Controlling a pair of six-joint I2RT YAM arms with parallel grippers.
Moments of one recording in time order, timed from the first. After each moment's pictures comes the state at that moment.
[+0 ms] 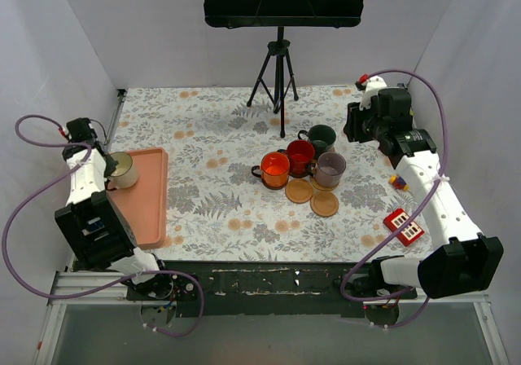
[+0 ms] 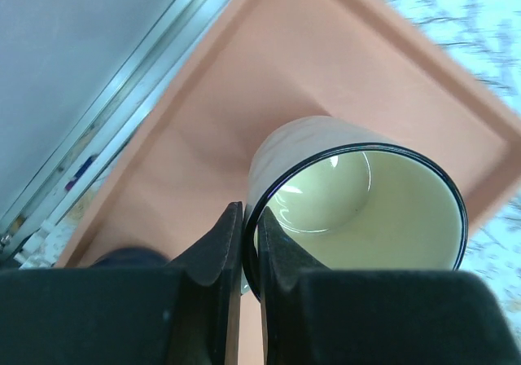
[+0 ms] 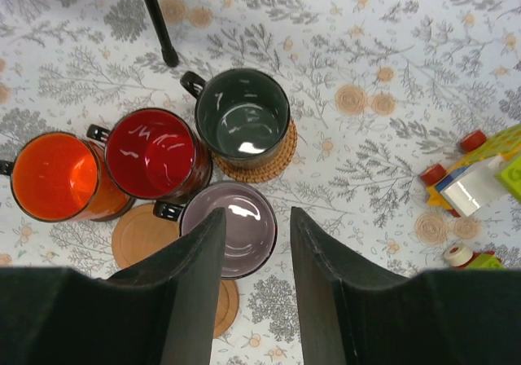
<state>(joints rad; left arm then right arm) 0.50 1.52 1.16 -0.61 -0.19 -0.23 0.21 1.27 1.24 -0.54 -0.12 -0.03</state>
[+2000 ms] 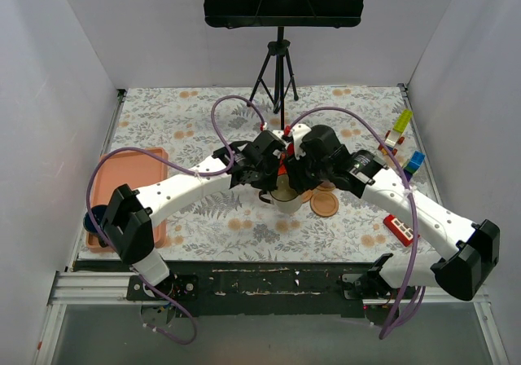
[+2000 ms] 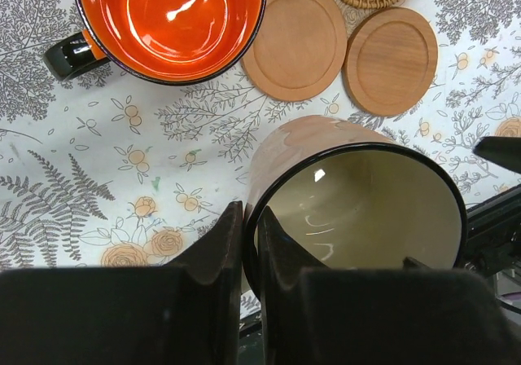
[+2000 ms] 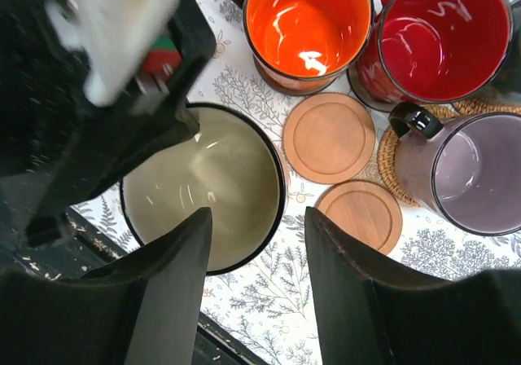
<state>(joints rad) -0.90 1.63 1.39 -0.70 -0.12 -0.55 0.80 1.28 1.22 -0.74 0.01 0.10</state>
